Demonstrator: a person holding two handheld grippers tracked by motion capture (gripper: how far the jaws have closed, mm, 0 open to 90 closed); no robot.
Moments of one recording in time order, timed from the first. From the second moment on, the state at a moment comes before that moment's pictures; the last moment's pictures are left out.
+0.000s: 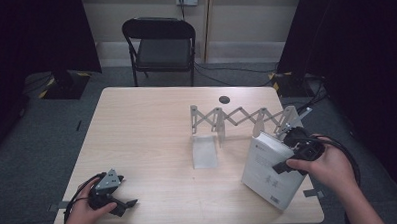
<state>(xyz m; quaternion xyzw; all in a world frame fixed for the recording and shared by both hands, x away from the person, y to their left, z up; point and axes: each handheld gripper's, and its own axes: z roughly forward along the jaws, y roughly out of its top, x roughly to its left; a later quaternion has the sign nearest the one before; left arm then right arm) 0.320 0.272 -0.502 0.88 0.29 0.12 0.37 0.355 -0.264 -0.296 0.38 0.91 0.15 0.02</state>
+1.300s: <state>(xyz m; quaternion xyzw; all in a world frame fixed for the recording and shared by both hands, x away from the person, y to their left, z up) 0.321 0.273 -0.502 0.88 0.28 0.12 0.37 0.363 -0.239 -0.317 0.37 0.92 0.15 0.04</state>
